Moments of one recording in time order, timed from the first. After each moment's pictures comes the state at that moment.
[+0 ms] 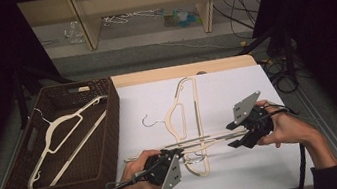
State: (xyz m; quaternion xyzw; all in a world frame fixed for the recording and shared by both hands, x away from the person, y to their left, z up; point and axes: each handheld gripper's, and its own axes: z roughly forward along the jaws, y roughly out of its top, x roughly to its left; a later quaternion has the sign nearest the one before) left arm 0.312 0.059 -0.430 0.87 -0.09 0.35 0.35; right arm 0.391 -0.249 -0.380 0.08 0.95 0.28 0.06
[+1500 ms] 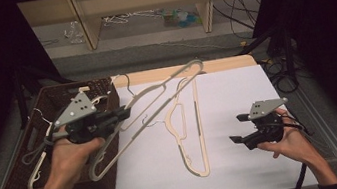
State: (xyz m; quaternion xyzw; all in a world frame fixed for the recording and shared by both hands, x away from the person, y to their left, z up) left arm 0.347 0.183 -0.286 0.77 0.27 0.20 0.54; right arm 0.369 -0.275 -0.400 0.24 0.88 0.38 0.15
